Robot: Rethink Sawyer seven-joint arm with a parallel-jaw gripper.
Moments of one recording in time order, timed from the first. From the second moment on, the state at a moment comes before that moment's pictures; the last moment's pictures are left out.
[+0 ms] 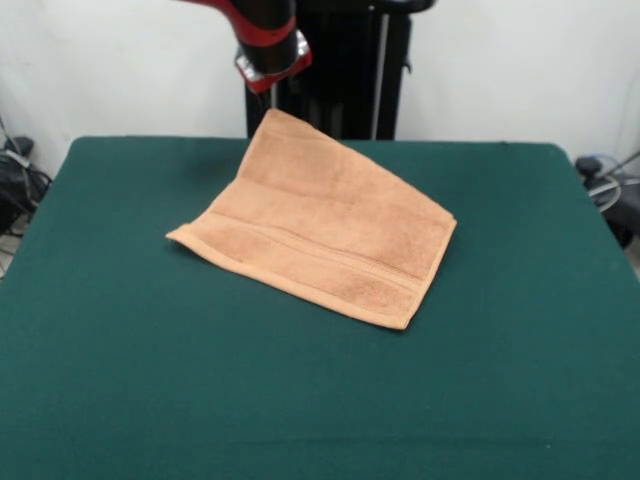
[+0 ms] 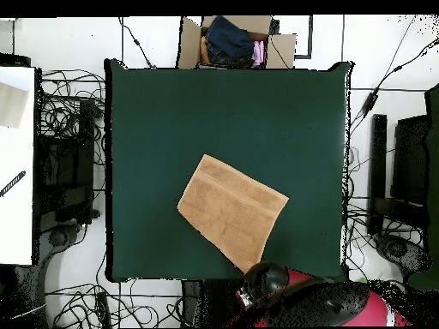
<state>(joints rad) -0.63 -0.41 -0.09 2.10 -0.37 0.43 0.91</state>
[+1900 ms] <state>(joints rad) -0.70 -0.40 0.04 2.04 -0.33 0.47 0.91</state>
